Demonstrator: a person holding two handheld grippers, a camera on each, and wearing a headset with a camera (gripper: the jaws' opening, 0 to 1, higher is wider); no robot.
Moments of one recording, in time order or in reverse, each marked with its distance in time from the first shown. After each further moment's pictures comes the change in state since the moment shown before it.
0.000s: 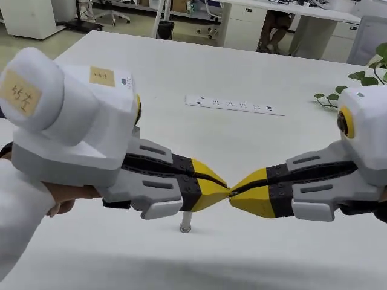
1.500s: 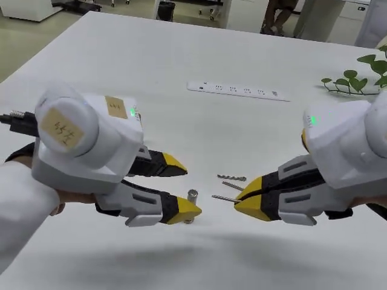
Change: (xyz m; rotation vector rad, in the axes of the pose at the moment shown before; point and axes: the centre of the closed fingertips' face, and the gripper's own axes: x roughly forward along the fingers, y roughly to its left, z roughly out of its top) left arm 0.003 0.053 -0.078 0.036 0.218 0.123; right arm 0.024 -0.039 -0.063 -0.091 0.291 -0.113
